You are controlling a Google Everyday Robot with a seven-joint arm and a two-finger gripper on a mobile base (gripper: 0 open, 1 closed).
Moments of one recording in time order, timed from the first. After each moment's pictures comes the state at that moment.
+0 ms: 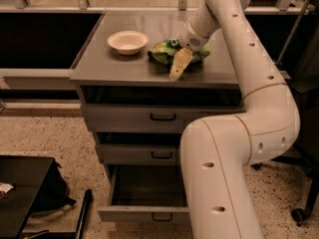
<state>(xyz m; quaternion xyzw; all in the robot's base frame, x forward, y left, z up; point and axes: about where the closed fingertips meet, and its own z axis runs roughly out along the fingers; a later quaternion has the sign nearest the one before) 0.787 -0.074 0.837 -0.64 0.71 0.12 0.26</state>
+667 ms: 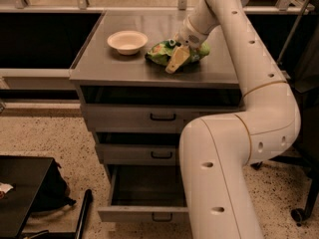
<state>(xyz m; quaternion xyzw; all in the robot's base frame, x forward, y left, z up) 0.789 -0.070 0.849 -0.64 0.71 0.11 0.27</state>
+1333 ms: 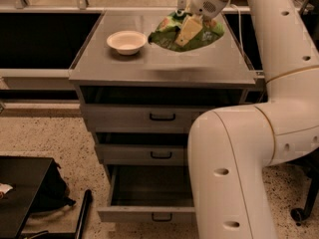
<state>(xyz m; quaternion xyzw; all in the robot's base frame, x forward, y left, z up) 0.751 -0.091 0.958 -0.63 0.71 0.07 0.30</state>
